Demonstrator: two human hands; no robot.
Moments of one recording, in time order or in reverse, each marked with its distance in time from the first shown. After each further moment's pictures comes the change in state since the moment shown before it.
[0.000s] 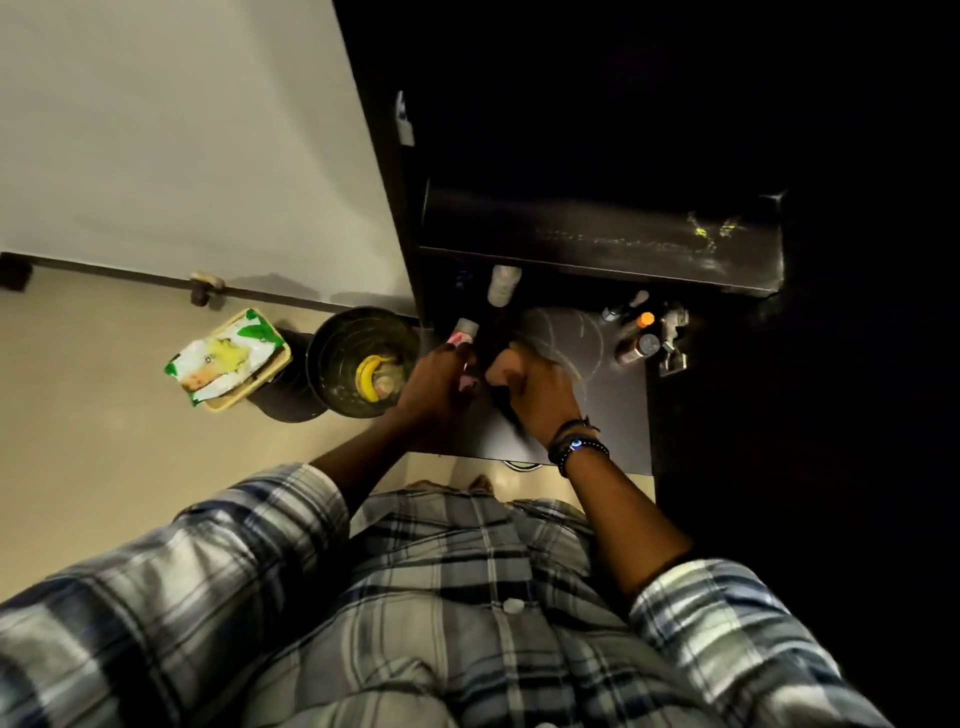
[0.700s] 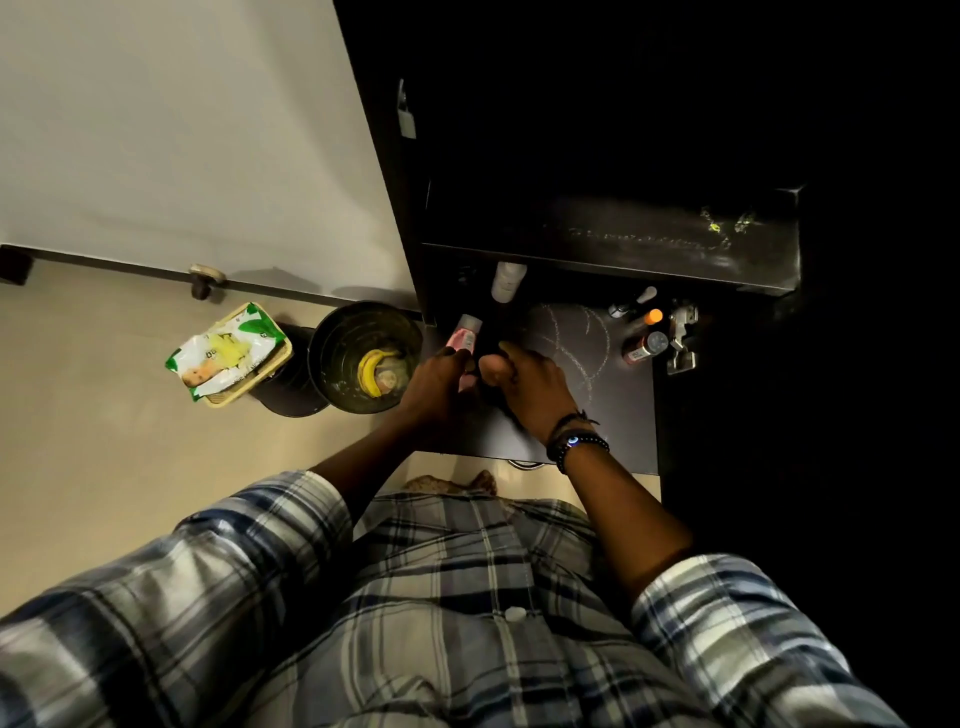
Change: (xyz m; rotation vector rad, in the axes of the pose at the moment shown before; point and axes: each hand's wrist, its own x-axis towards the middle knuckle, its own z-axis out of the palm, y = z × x) left_hand 0.001 -0.015 0.013 -0.032 -0.014 0.016; right_hand 0.019 0.016 0.024 0.034 -0.115 -0.032
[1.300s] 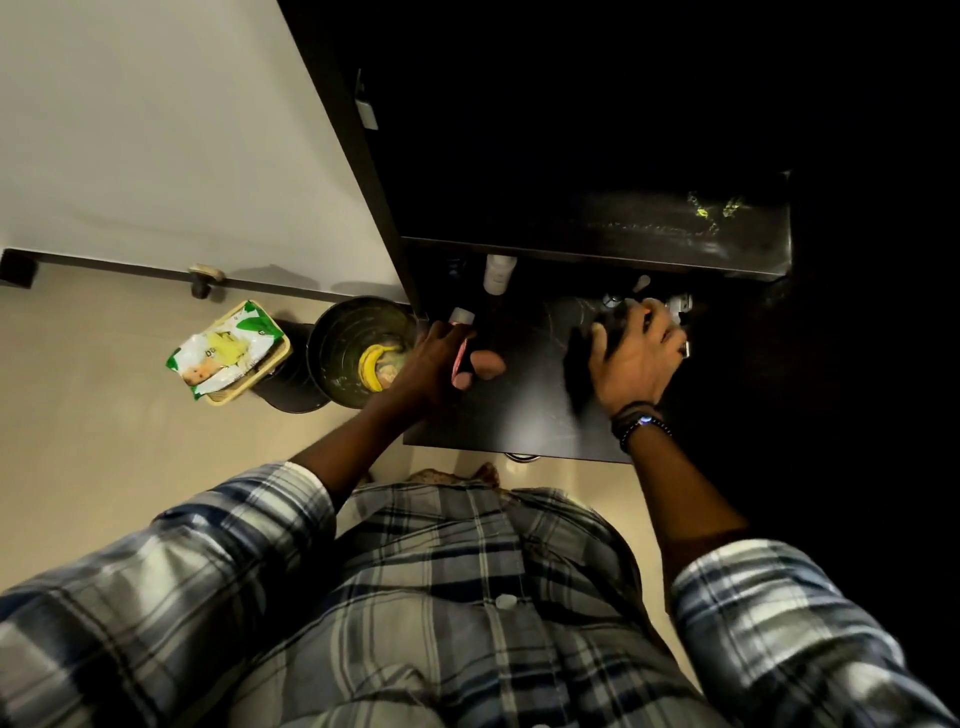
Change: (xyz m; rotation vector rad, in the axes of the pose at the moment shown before) left_hand 0.008 0.013 -0.017 0.043 -0.063 0.066; right_hand -0.001 0.068 -0.056 -0.340 0.545 0.359
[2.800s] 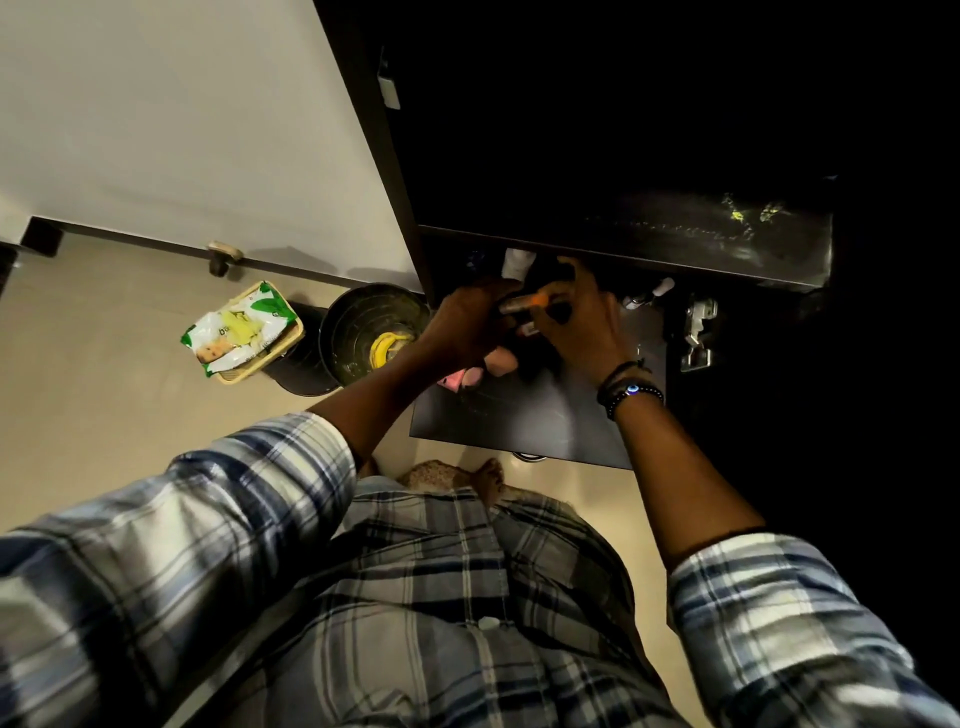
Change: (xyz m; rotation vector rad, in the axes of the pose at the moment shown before) left_hand 0.037 0.027 -0.017 -0.063 0.138 0.079; right_hand 0.022 -0.056 0.002 0.554 -0.383 -0.339
